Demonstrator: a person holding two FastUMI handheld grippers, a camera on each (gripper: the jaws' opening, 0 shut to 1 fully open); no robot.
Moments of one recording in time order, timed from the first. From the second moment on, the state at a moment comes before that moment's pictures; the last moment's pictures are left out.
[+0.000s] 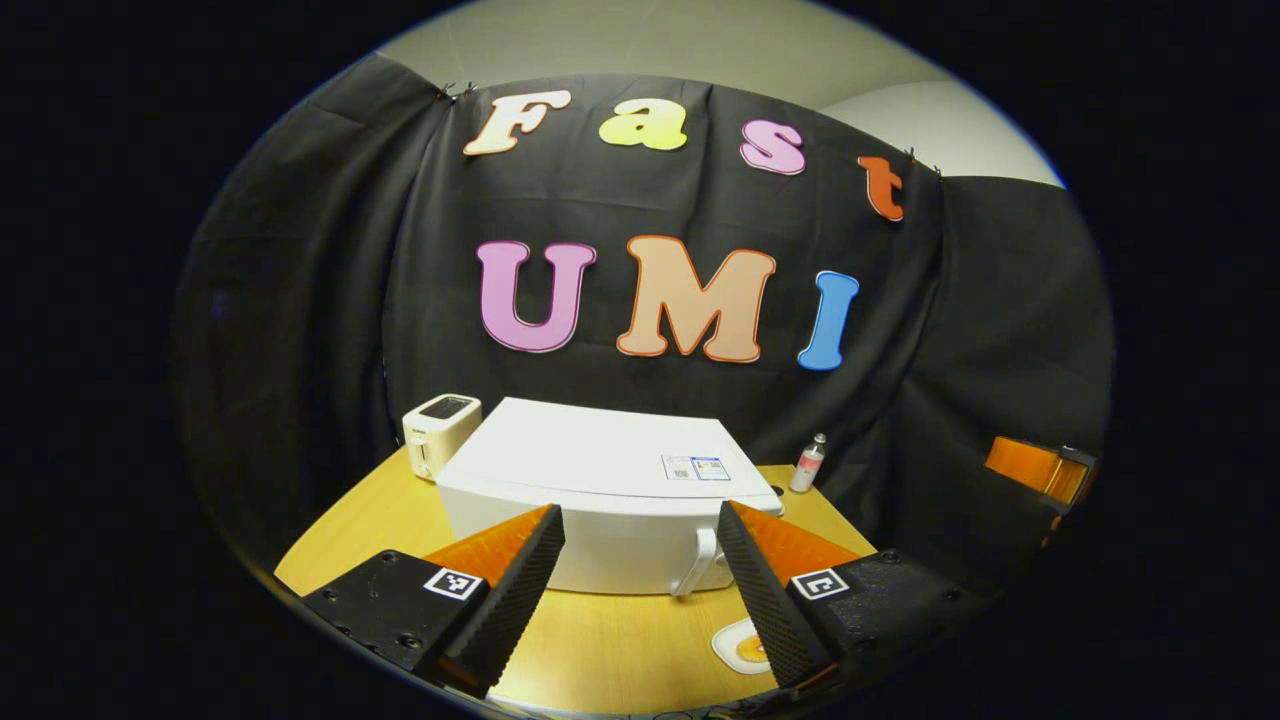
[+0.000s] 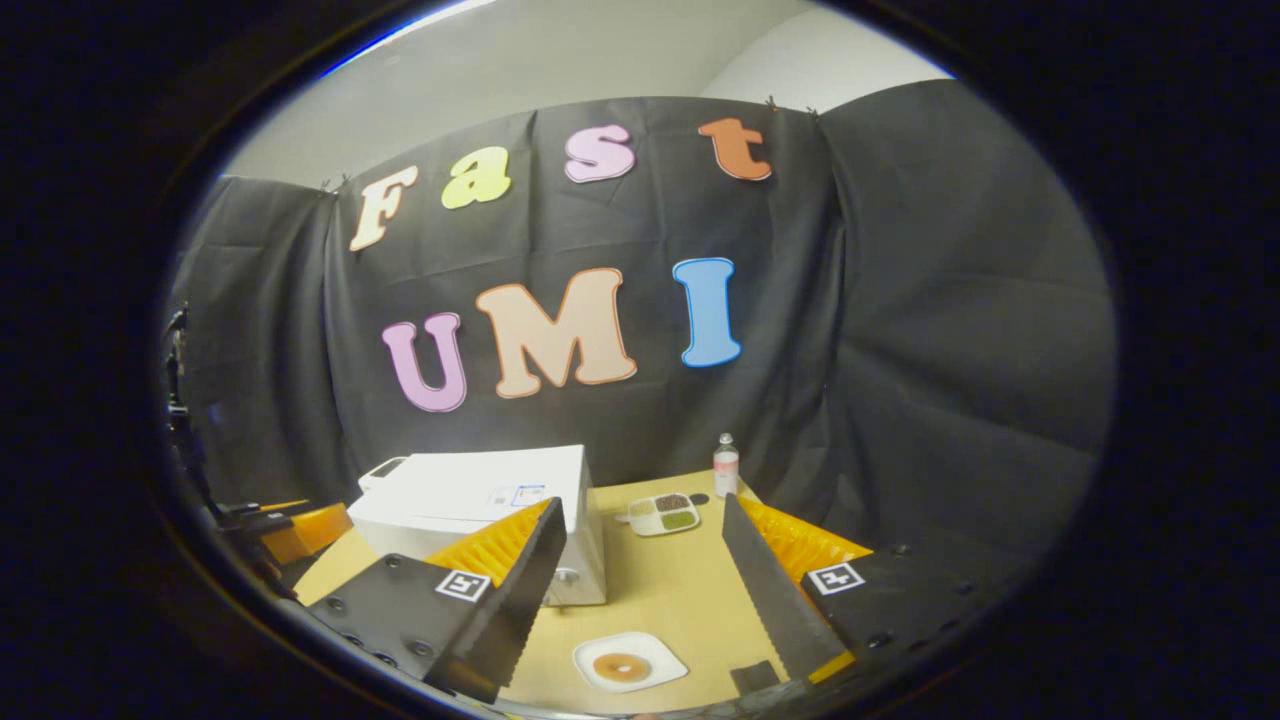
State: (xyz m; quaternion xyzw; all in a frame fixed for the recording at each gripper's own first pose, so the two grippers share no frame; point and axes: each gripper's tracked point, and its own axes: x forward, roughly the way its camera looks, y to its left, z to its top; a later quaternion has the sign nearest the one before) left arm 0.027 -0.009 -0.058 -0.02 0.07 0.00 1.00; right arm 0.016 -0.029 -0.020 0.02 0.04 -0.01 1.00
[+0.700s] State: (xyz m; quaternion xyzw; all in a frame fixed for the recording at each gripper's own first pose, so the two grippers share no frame) left arm 0.084 -0.049 -0.183 0.02 0.19 -0.04 0.98; right arm 0.023 -0.090 -0.030 0.03 0.05 -0.07 1.00
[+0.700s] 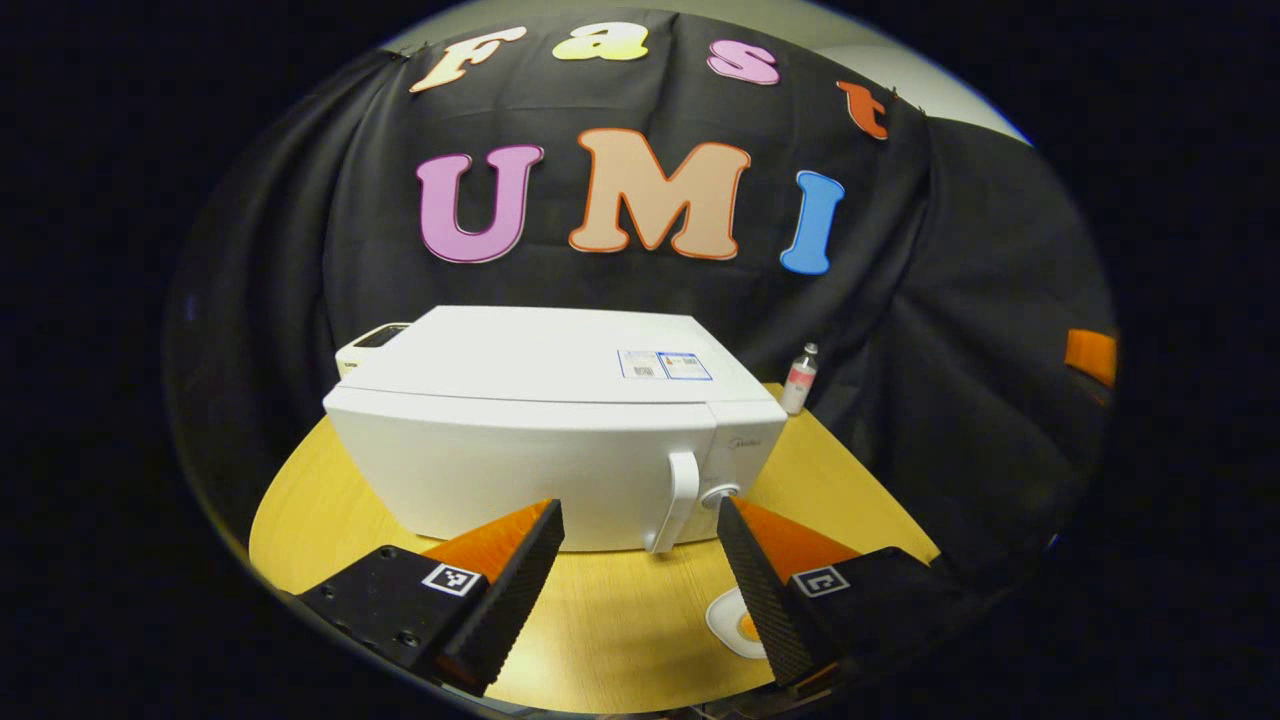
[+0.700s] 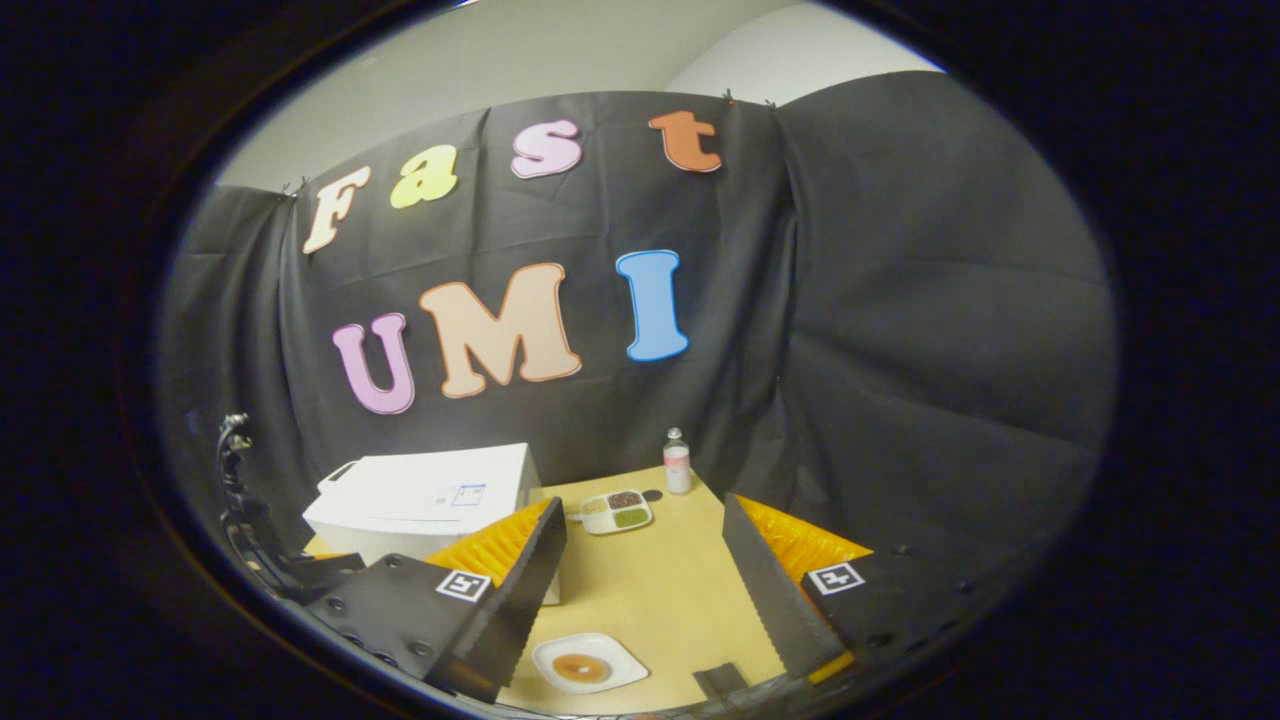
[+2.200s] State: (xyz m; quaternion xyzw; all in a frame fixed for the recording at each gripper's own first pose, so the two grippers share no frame) left arm 0.170 -0.060 -0.318 0.03 0.30 -0.01 0.95; right arm 0.007 -0.137 -0.051 0.04 0.07 -0.13 0.99
